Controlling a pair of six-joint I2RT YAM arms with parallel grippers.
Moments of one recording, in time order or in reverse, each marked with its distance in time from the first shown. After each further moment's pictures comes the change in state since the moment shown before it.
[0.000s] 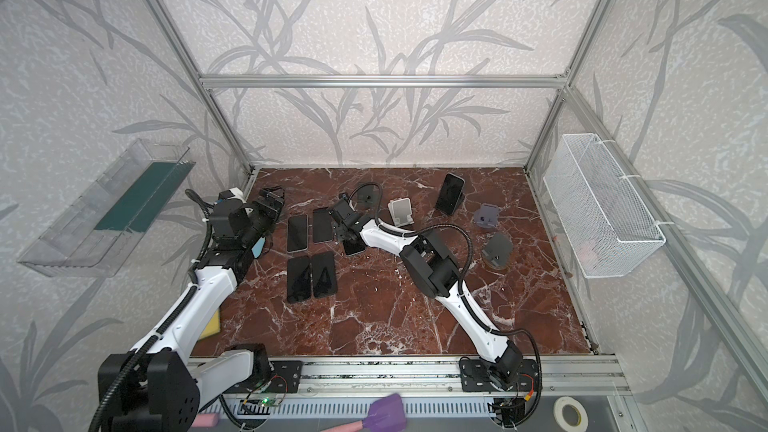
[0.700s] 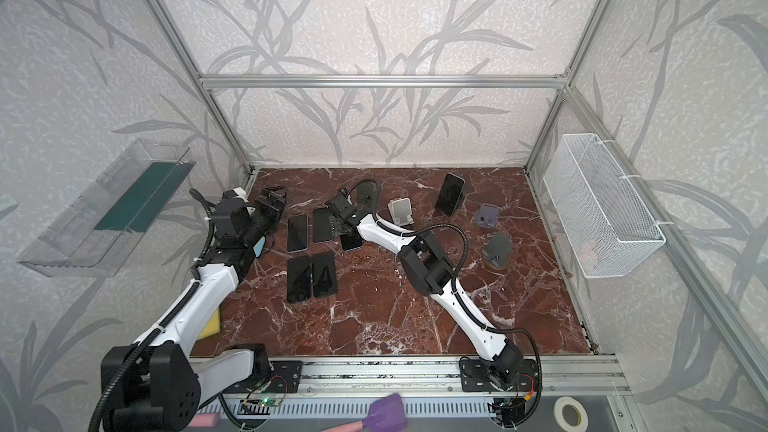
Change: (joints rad) left arm 0.000 0.027 0.000 0.027 0.039 -0.029; right arm -0.010 0.103 0.201 -0.130 -0.021 0.024
